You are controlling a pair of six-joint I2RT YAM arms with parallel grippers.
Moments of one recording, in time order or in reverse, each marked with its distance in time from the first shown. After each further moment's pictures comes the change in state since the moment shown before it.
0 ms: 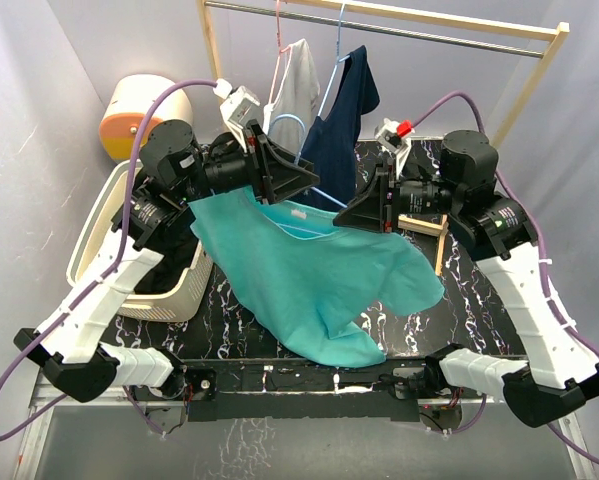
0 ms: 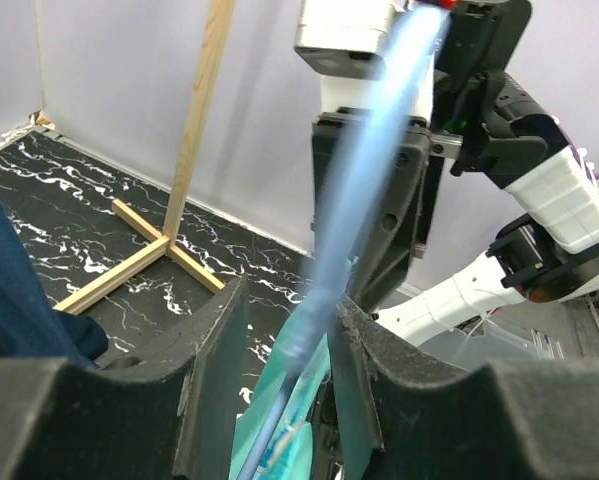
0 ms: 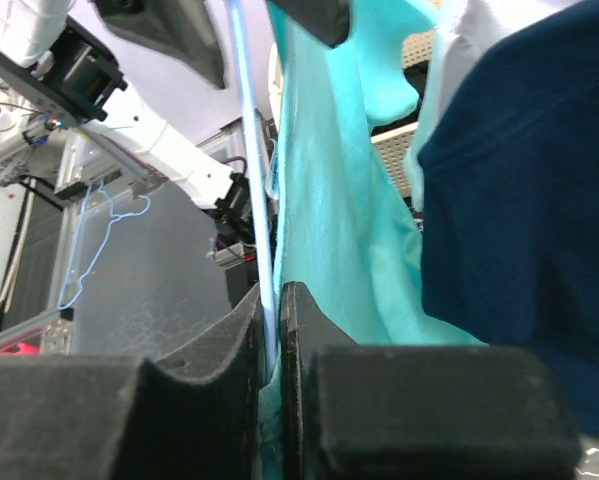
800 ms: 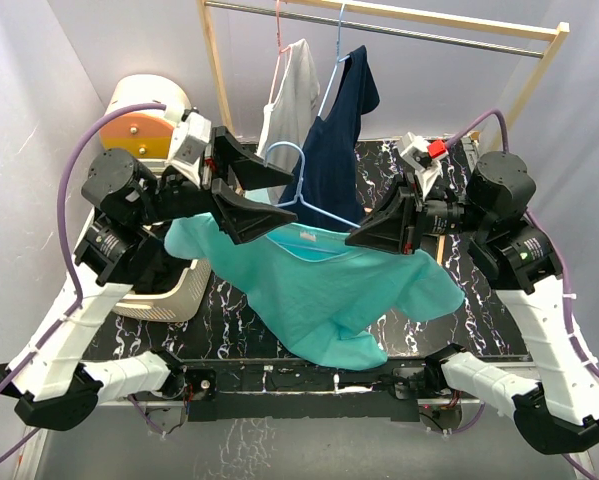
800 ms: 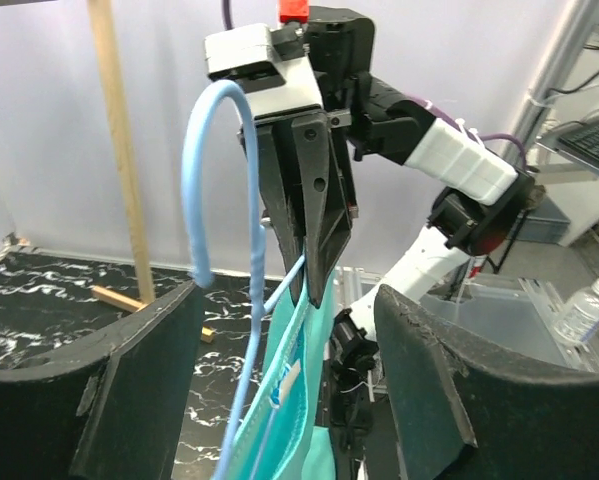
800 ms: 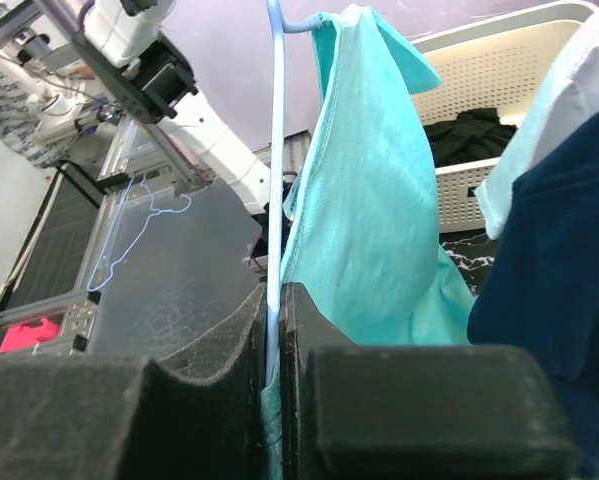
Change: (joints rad) left arm 0.000 -0.184 -0.076 0.121 0.153 0.078; right arm 0.021 -0.146 -0.063 0.095 -0.087 0.068
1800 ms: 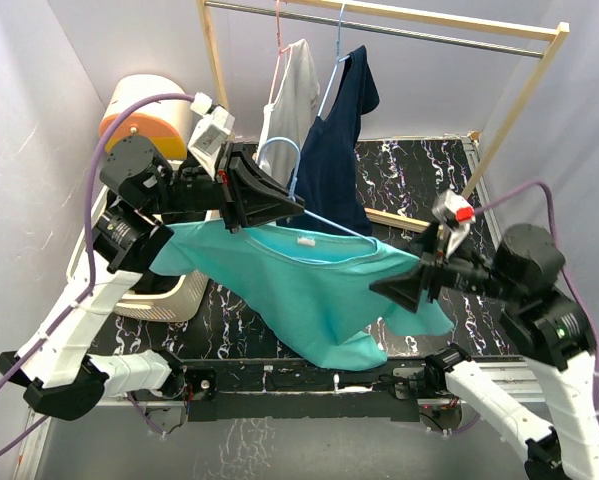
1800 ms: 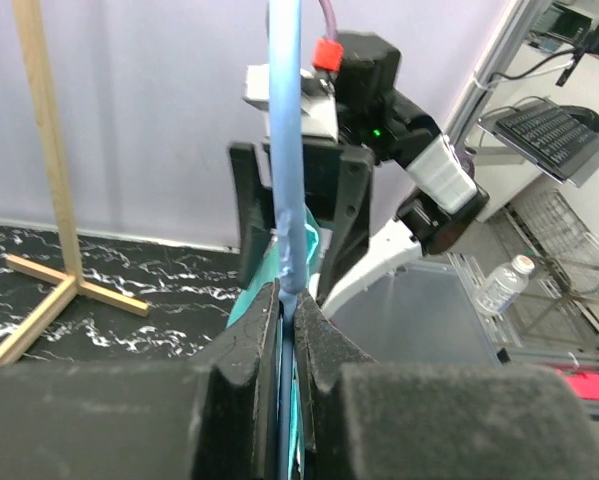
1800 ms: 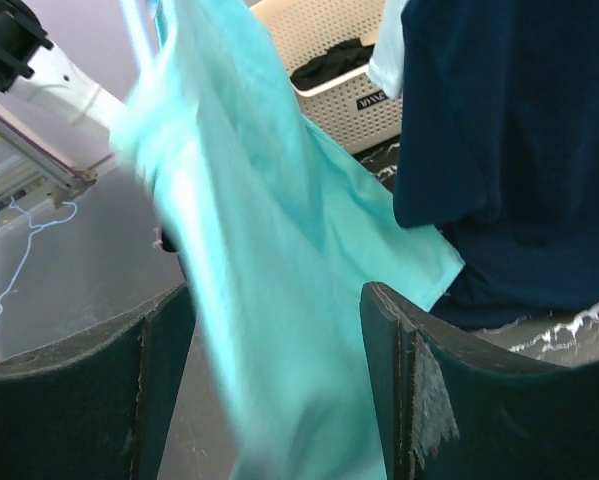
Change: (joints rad) left arm -0.001 0.075 0.033 -0.032 0.140 -0.103; right arm -0.005 -0.291 -0.213 -0.208 0.304 -0.098
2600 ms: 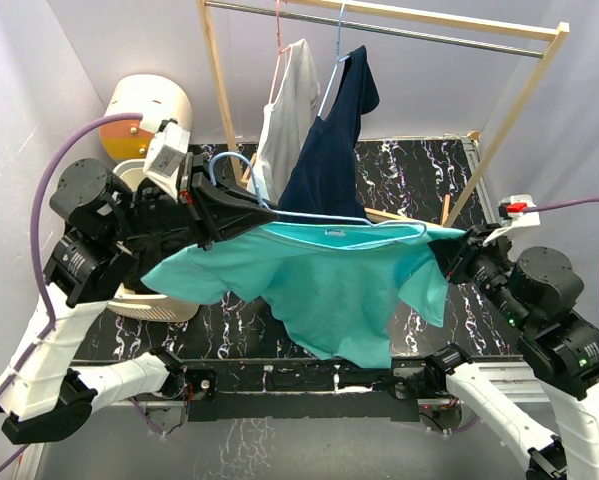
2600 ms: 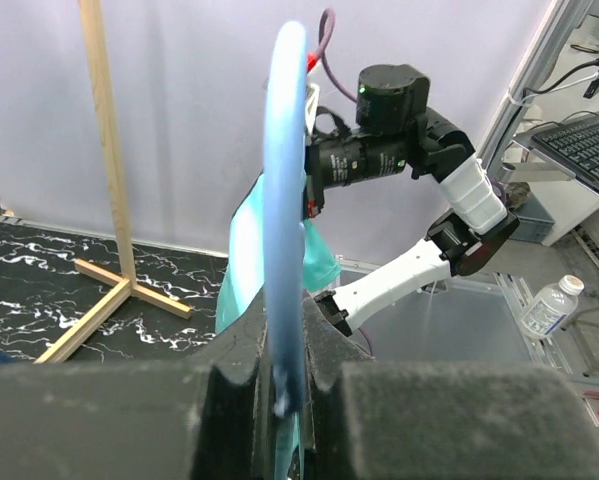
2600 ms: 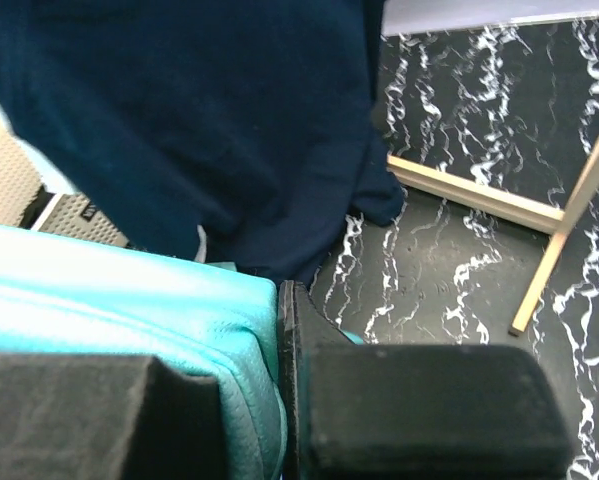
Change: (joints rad) left arm 0.000 -0.125 0.034 -0.137 -0.124 0.083; right arm 0.006 -0.140 0.008 -0.168 0.826 0.148
